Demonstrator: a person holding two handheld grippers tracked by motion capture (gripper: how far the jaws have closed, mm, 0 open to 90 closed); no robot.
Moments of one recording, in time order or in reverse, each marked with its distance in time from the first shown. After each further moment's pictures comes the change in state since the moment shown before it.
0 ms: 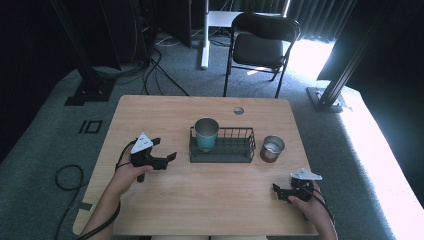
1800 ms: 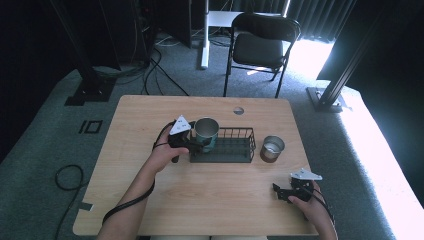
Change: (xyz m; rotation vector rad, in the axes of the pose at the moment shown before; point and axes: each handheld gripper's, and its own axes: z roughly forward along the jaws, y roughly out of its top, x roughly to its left) left arm -0.043 0.068 0.091 -0.065 -0.139 0.086; right arm 0.000 0.000 0.000 0.000 0.000 -0.001
